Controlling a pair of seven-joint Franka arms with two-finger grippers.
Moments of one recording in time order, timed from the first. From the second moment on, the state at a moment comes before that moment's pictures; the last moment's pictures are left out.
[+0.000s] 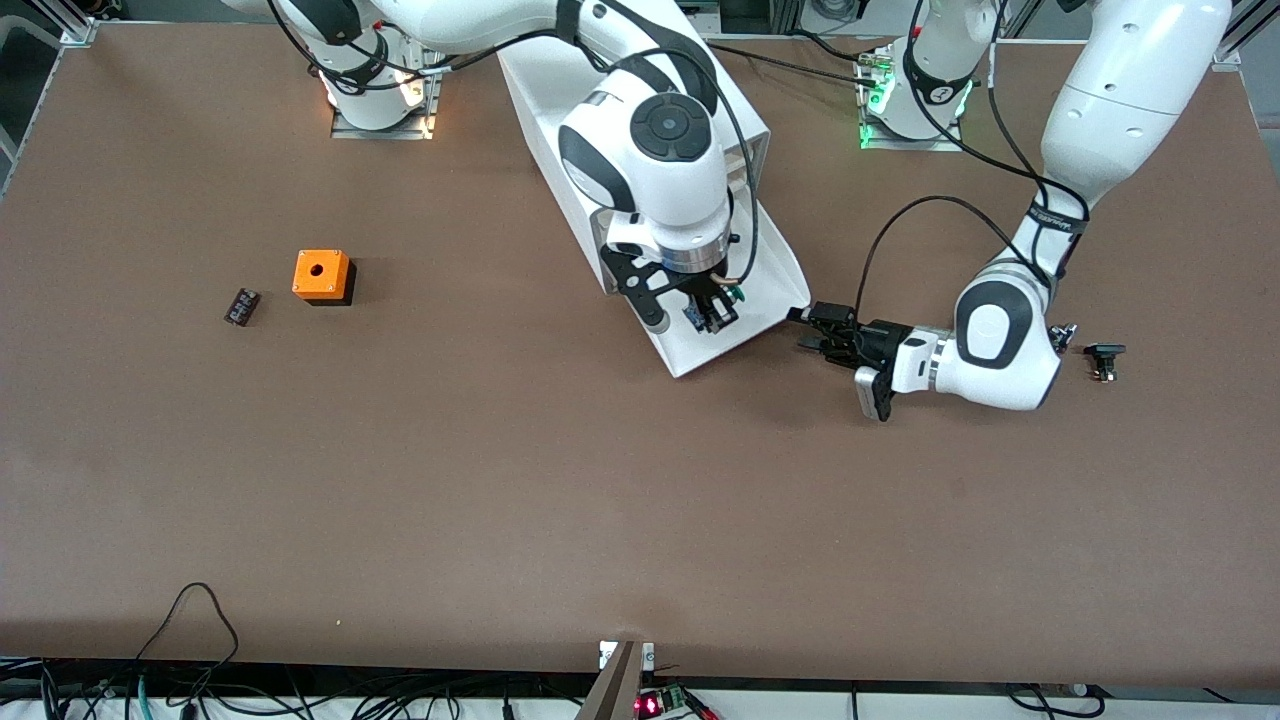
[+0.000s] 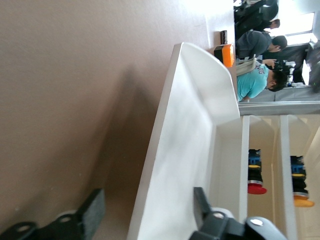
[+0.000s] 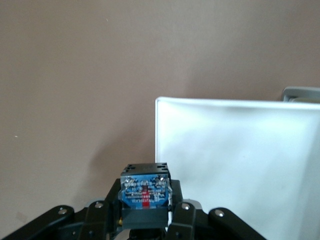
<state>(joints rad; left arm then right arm) 0.11 0.63 -0.24 -1.84 -0.88 1.82 0.88 0.79 0.87 0.13 -0.90 -0.08 1.96 1.93</state>
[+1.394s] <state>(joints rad) 0.13 0.43 -0.24 -1.53 -0.11 1.51 0.09 0.87 1.02 0.10 -0.95 -0.15 2.14 2.16</state>
